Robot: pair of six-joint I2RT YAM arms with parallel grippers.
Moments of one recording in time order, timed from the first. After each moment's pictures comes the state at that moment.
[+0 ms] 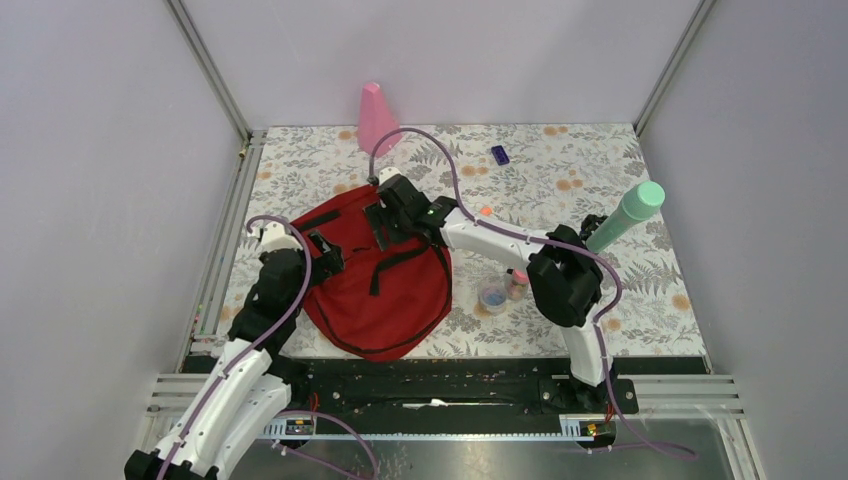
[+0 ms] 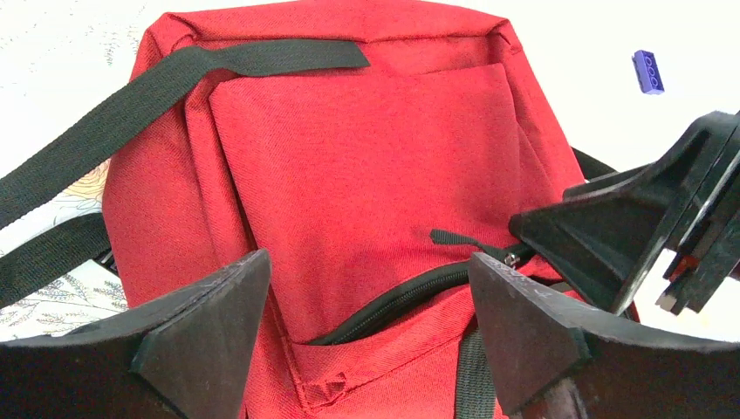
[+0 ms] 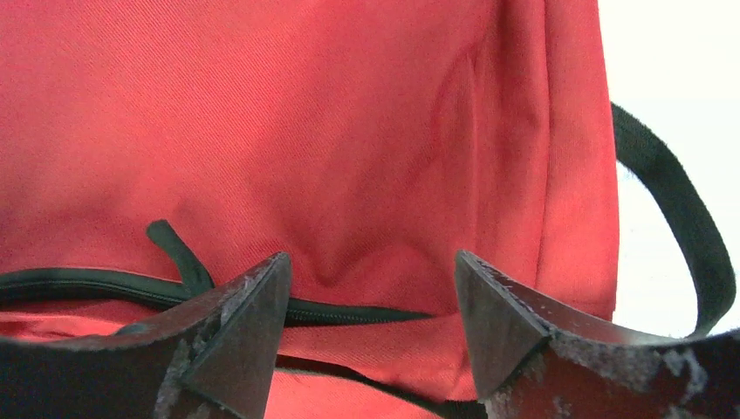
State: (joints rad) left arm -0.31 0.60 0.44 -0.26 -0.27 -0.58; right arm 0.90 2.06 1.70 -0.40 0.14 0.28
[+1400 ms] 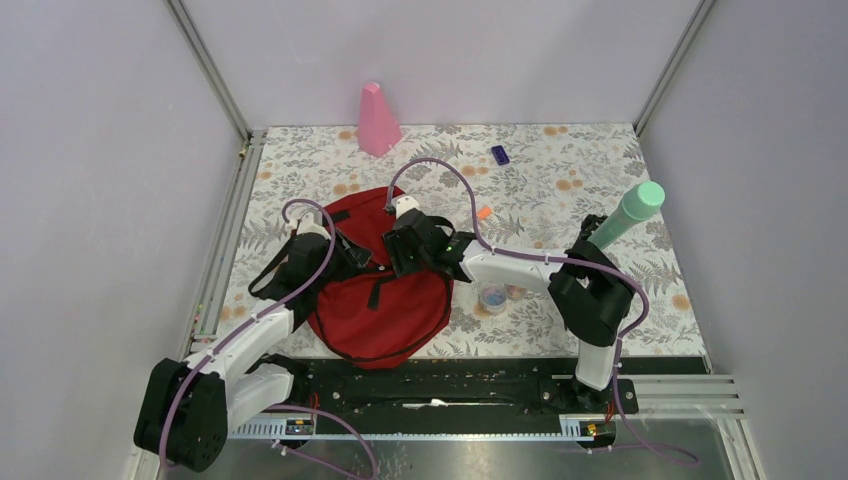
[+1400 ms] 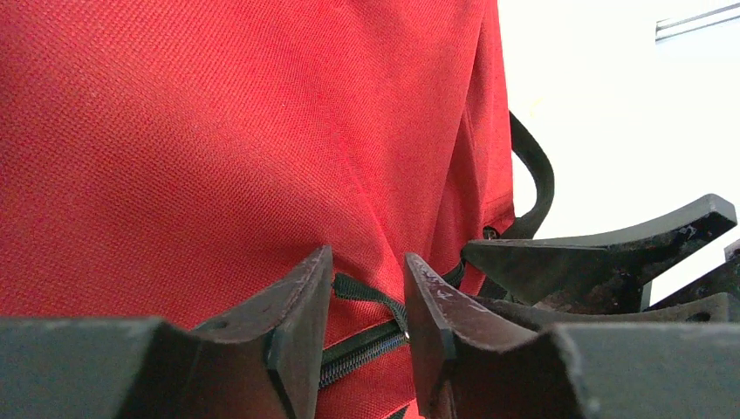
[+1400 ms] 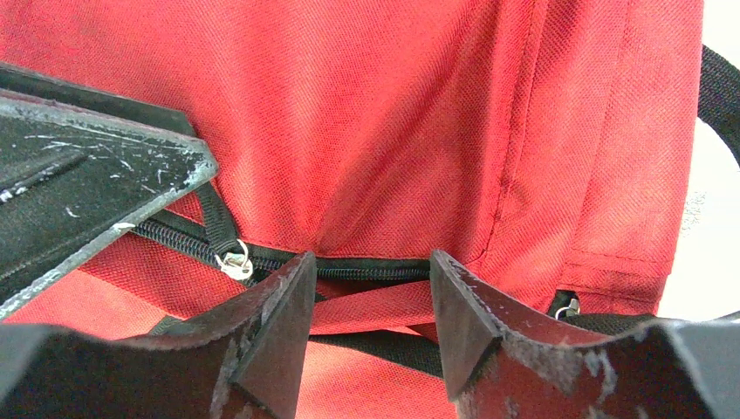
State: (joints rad) left arm -0.33 1.00 0.41 0.08 0.05 -0.82; right arm 0.97 1.86 1.27 -0.16 0.17 0.37
